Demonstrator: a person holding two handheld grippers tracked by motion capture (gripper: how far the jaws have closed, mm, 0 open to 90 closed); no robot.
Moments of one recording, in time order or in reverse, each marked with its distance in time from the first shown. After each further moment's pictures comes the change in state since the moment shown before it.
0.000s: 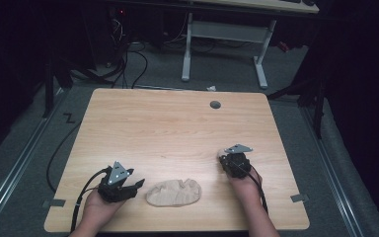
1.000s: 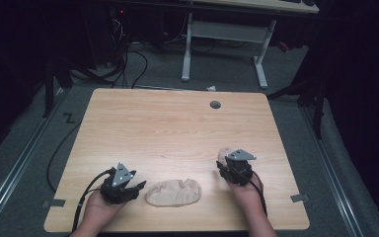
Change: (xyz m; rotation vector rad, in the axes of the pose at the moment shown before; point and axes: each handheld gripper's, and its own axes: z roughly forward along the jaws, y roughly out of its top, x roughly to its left) left arm -0.006 0.001 0.004 0.032 -0.001 0.049; right arm 0.010 -0.011 -0.018 -0.082 -0.004 -0.010
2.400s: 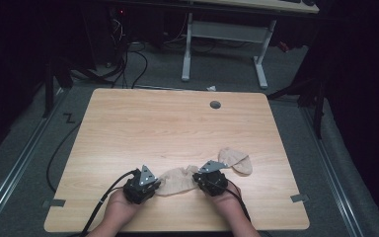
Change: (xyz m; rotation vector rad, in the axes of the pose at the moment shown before) left arm -0.035 0.013 0.043 0.103 -0.065 0.044; right arm 0.073 0.001 0.014 0.065 0.249 -0.161
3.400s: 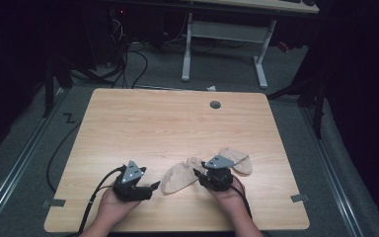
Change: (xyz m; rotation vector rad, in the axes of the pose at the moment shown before) left arm 0.010 0.007 -0.024 -0.164 -0.050 -0.081; right arm -0.012 0.008 -0.018 -0.138 -0.058 0.038
